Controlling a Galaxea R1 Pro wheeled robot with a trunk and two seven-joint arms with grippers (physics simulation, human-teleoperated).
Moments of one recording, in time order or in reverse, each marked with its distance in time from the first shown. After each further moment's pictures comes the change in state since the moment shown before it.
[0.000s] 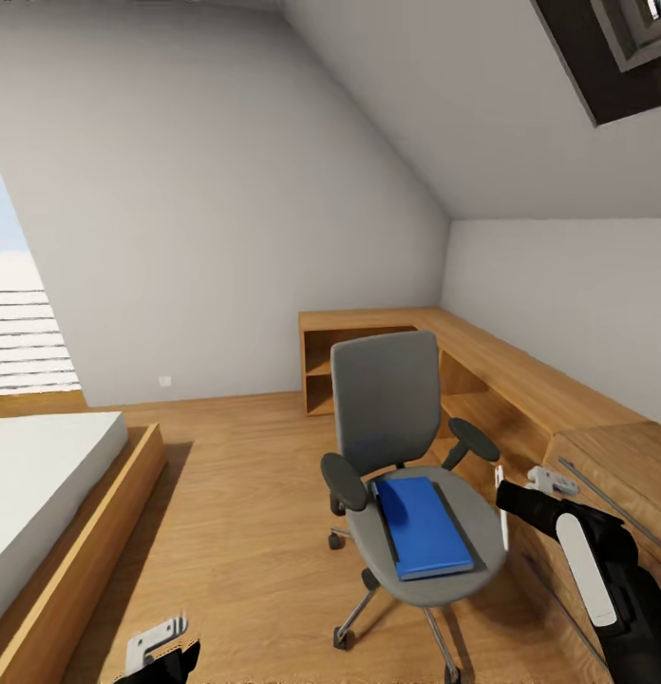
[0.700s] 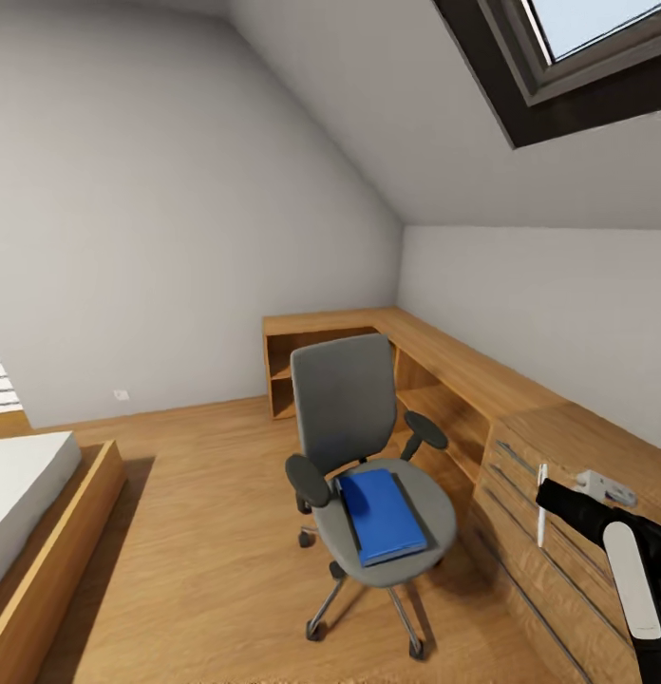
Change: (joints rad) left arm -0.001 0.008 -0.002 0.324 -0.094 -0.182 0.003; right arm 0.031 0.004 -0.186 -0.087 -0.002 0.003 0.000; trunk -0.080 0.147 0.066
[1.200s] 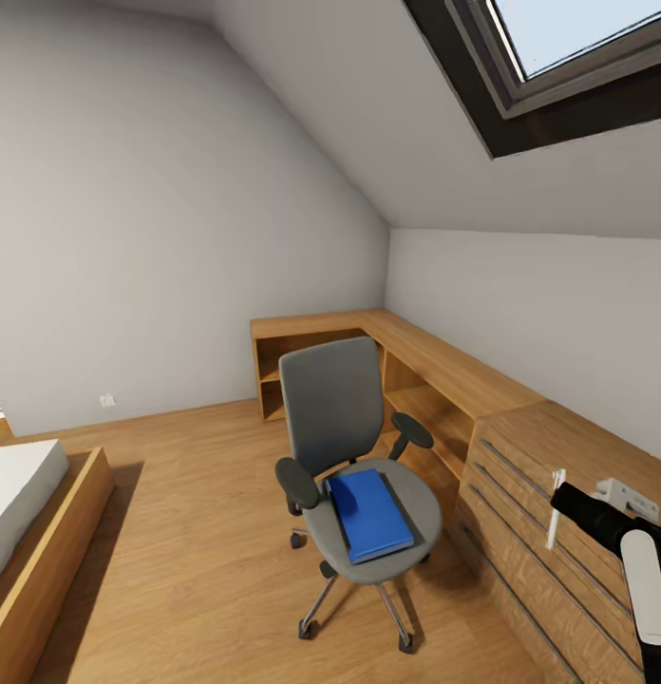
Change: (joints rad) left arm 0.000 0.000 0.001 0.016 -0.009 -0.064 -0.001; right arm 0.000 0.041 -0.113 -0.015 -0.004 -0.001 0.001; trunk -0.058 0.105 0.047
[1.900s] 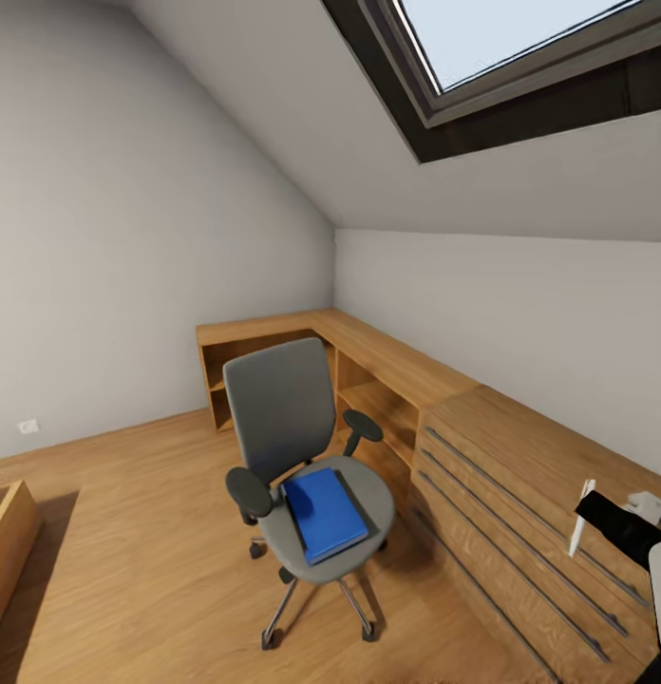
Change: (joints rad) left arm 0.000 0.001 0.000 0.018 -0.003 -0.004 -0.002; right arm 0.000 0.001 -0.110 0.005 0.001 -0.002 0.002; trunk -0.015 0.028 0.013
